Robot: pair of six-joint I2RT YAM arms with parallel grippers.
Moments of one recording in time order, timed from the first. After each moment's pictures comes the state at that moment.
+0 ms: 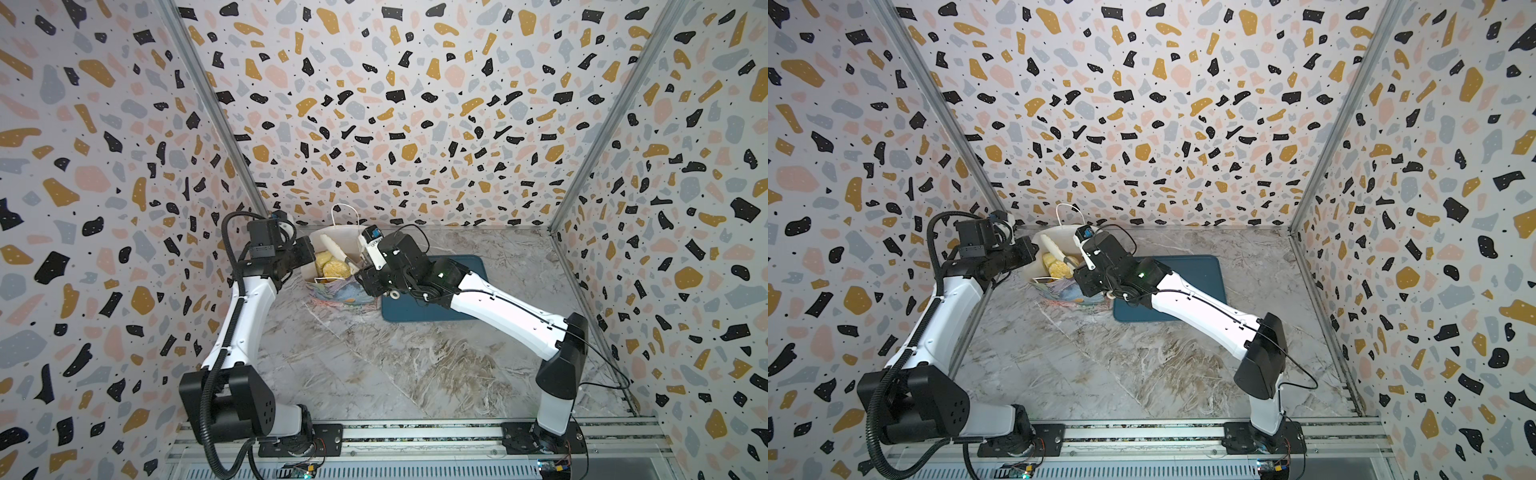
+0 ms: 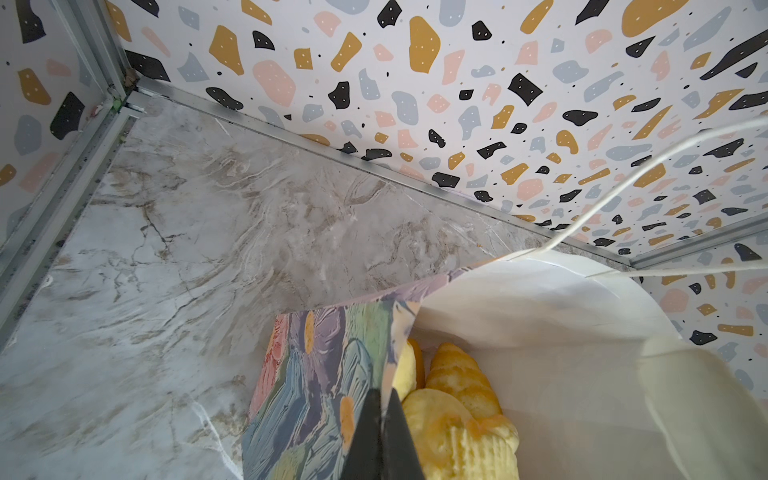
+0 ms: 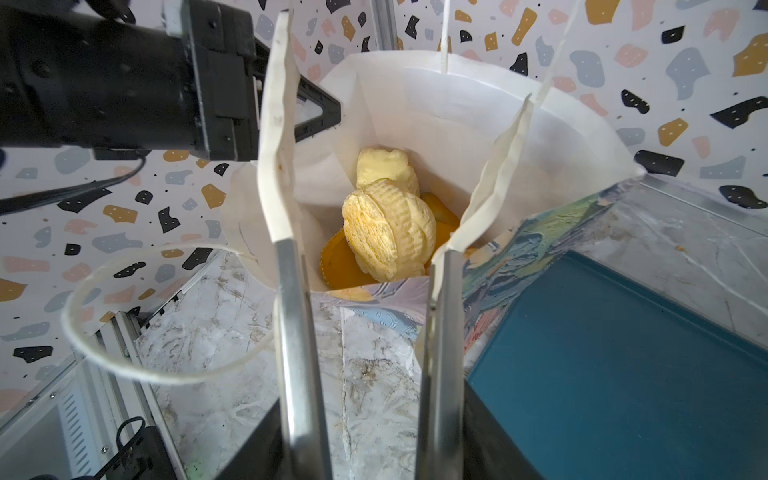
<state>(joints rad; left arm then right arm) 0.12 1.40 1.29 -0.51 0.33 -0.29 1.02 1.81 1.86 -0.58 0.08 0.28</state>
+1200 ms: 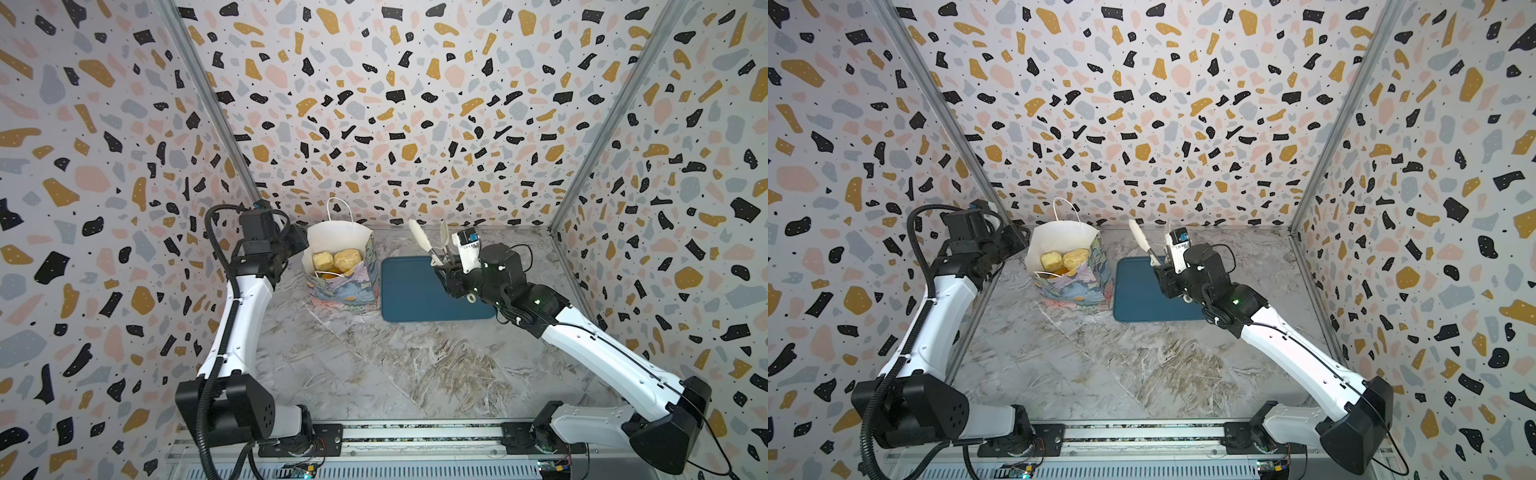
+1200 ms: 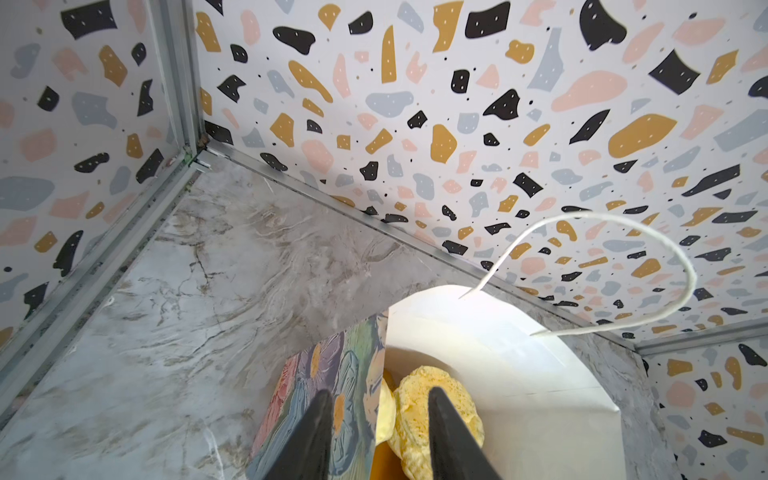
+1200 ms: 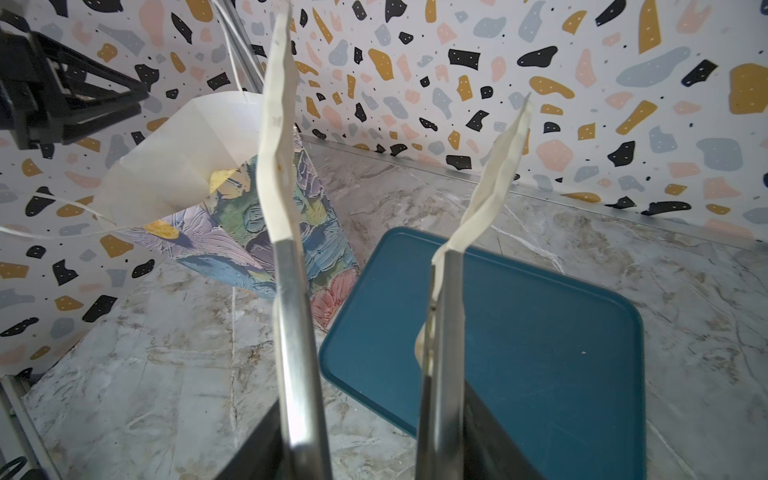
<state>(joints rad) 0.12 1.37 1.37 -0.48 0.18 -0.40 0.70 1.22 1.19 -0.39 0.07 0.22</state>
